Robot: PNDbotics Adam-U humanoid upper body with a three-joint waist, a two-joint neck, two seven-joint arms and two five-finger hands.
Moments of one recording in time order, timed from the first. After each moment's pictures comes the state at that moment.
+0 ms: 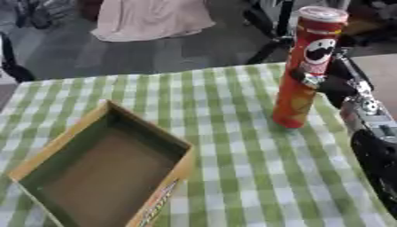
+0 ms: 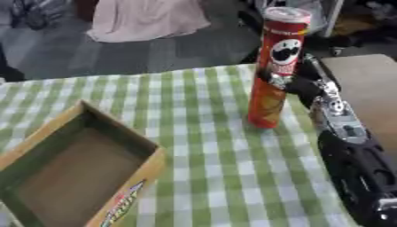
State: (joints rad) left arm -0.06 0.25 0.20 -1.65 0.28 0.01 0.27; right arm -0.91 -0.55 -0.15 -1.01 -0.35 -0.24 0.24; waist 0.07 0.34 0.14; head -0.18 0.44
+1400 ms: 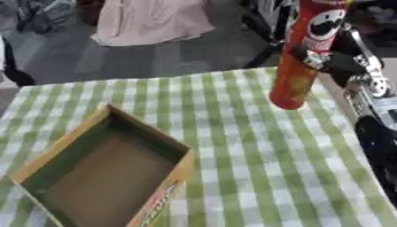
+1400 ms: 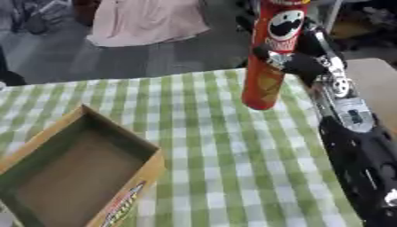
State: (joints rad) left arm -0.05 0.25 0.20 -1.64 0.28 0.02 0.27; right arm -0.93 -0.56 -0.12 -1.27 -0.34 -0.19 0.20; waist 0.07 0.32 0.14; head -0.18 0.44
